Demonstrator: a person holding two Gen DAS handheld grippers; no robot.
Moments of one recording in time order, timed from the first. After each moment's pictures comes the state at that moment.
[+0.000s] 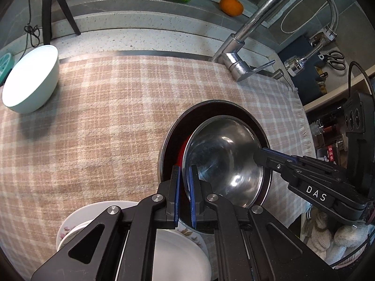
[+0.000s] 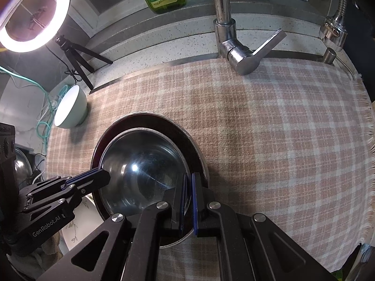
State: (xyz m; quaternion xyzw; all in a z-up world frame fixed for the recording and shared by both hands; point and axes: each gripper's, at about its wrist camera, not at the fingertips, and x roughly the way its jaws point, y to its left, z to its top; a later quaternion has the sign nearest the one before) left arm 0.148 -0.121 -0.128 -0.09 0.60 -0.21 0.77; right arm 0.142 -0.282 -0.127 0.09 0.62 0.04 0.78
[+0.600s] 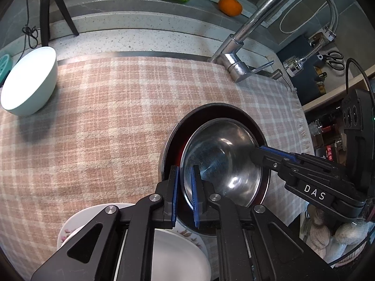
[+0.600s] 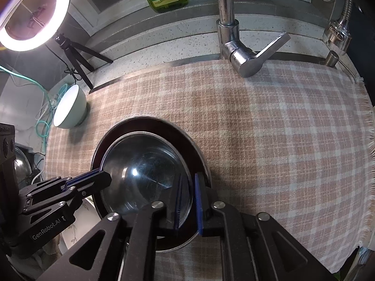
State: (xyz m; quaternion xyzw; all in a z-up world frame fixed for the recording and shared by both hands) left arm 0.151 -0.121 -0.125 -0.09 0.59 -0.22 0.77; right arm 0.149 -0.280 -0.126 0.09 0.62 0.05 0.78
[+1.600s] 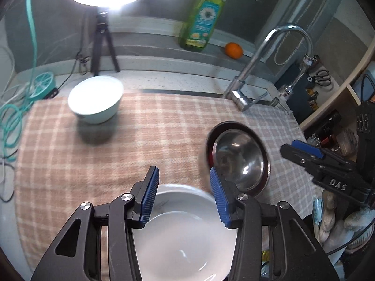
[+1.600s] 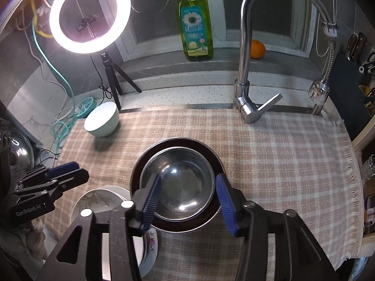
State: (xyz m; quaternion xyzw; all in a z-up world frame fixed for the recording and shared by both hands) left arm 0.093 -0.037 -0.075 -0.10 0.49 -0.18 0.85; right arm 0.087 -0.243 -0.052 0.02 0.49 0.07 0.87
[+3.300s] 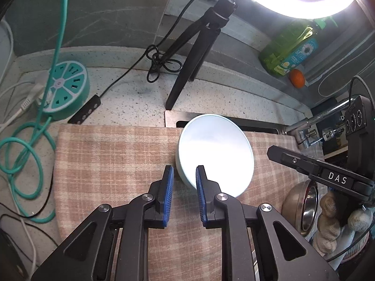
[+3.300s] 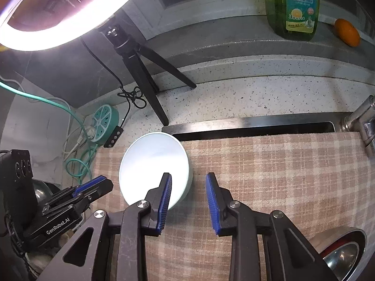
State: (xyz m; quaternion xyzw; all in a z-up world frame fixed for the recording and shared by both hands) left arm 0.261 0.121 -0.138 -0.14 0.56 -0.17 0.80; right arm 0.278 -0.069 -0.137 0.12 0.60 0.10 0.78
